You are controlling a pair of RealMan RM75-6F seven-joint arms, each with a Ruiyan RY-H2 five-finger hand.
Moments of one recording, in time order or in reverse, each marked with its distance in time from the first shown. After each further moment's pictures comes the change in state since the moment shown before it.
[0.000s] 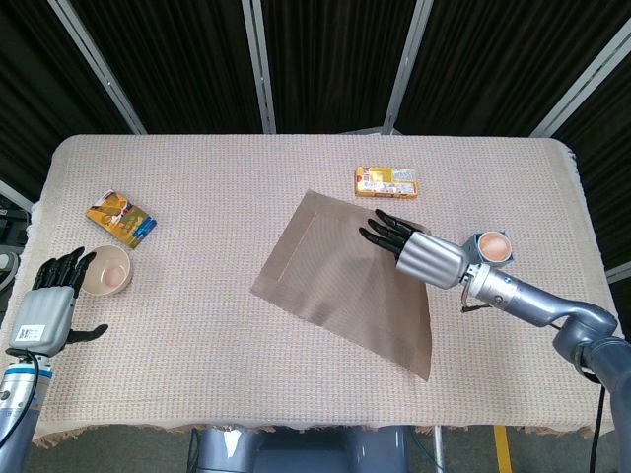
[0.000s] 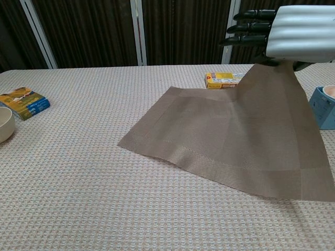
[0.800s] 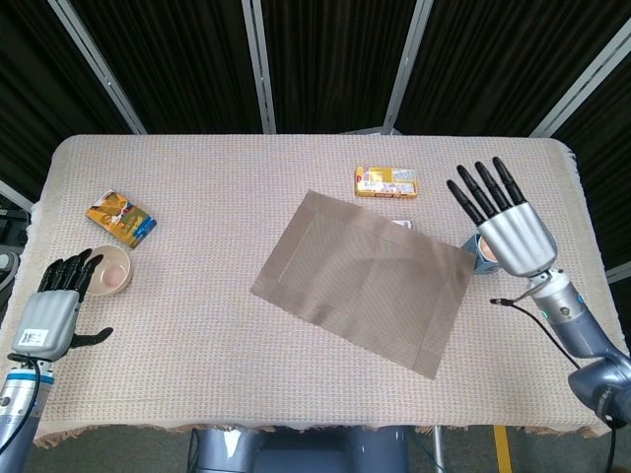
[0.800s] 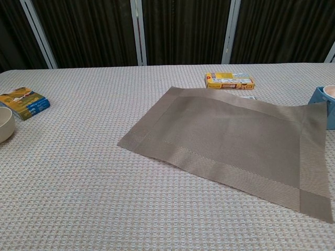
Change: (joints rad) left arm 0.012 0.007 0.022 -0.013 0.088 0.016 -0.021; right arm -0.266 0.123 0.149 -0.313 0.393 0.129 0.006
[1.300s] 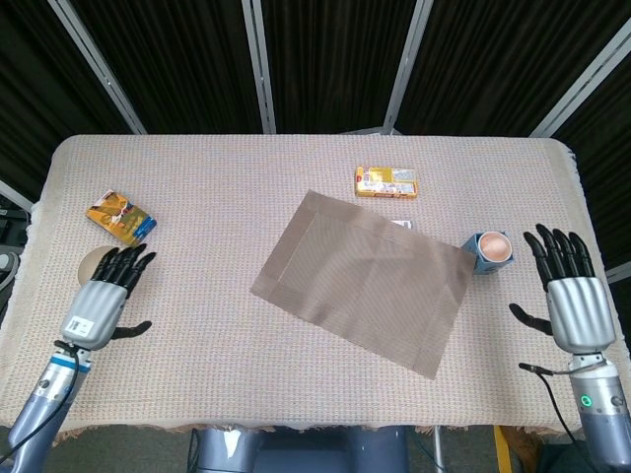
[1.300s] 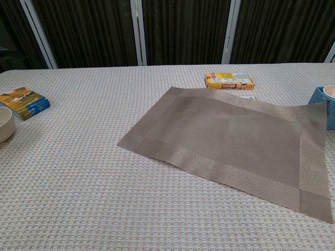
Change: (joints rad) left arm -0.102 -0.151 0.001 0.233 0.228 -0.077 -0.132; right arm -0.329 0.213 -0.072 -0.692 0.264 0.048 0.065
